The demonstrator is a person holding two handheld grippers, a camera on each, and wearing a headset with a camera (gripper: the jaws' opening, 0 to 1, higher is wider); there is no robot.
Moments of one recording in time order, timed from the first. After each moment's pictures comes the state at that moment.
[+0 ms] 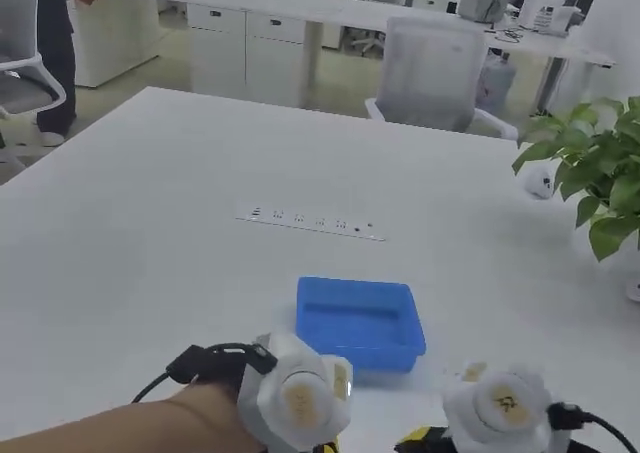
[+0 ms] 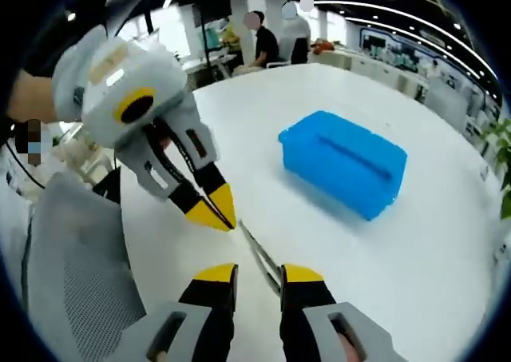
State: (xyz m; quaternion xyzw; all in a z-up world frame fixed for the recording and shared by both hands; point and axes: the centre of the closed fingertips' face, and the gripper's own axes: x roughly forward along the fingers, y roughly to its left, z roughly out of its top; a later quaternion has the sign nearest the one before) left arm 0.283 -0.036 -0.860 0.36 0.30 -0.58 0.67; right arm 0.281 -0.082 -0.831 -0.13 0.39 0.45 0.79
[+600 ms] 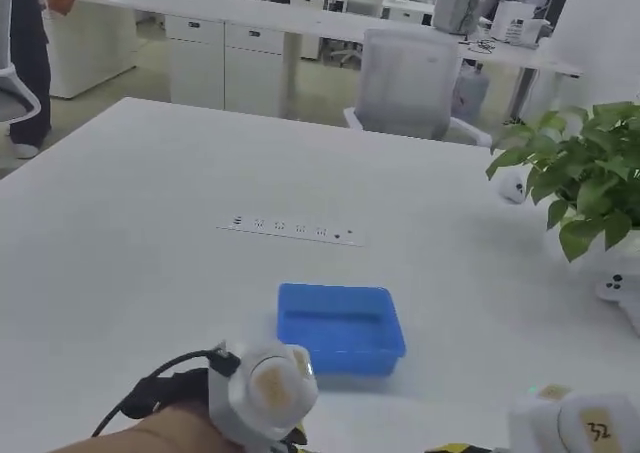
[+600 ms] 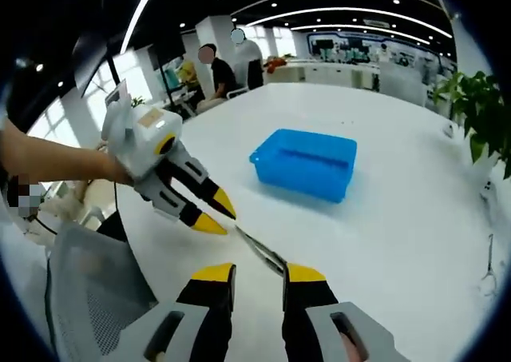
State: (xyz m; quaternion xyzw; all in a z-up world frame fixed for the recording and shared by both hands) left arm 0.296 -0.023 -0.860 0.26 0.36 -0.51 0.74; right arm 0.264 -0.107 -0.802 -0.05 0.38 0.38 0.84
